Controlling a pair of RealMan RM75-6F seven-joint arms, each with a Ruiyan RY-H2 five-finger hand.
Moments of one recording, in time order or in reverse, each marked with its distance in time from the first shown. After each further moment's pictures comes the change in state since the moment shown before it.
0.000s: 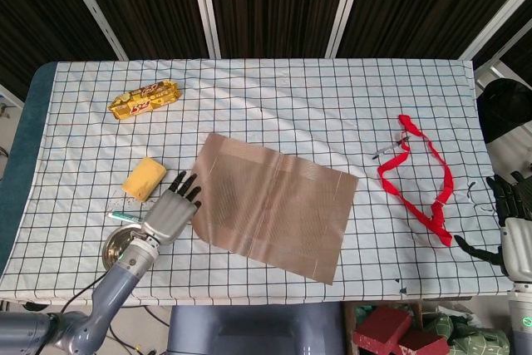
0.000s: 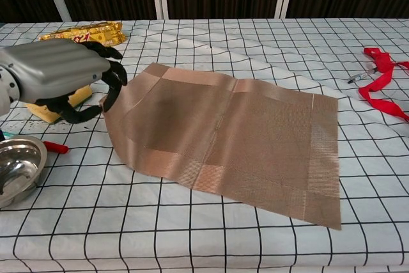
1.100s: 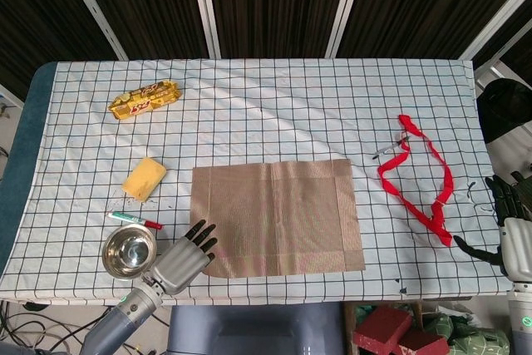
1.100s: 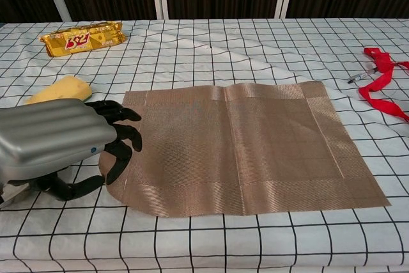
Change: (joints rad) left arm 0.066 0.015 0.164 -0.183 0.130 -0.010 0.045; right arm 0.001 0.002 -0.002 -0.006 0.002 -0.010 0.003
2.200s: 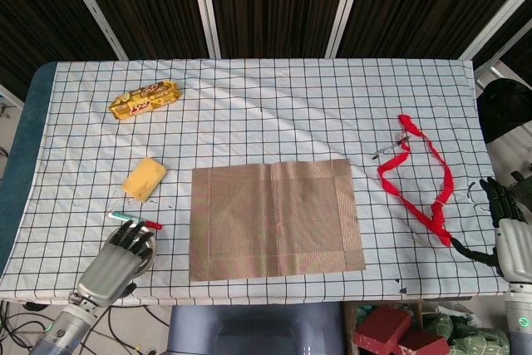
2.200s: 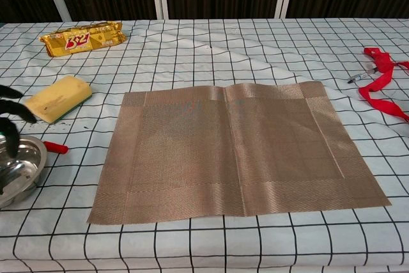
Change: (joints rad) left arm 0.262 0.233 0.152 0.002 0.237 0.248 -0.213; right arm 0.003 -0.001 -0.008 -0.011 0.000 -0.014 -0.016
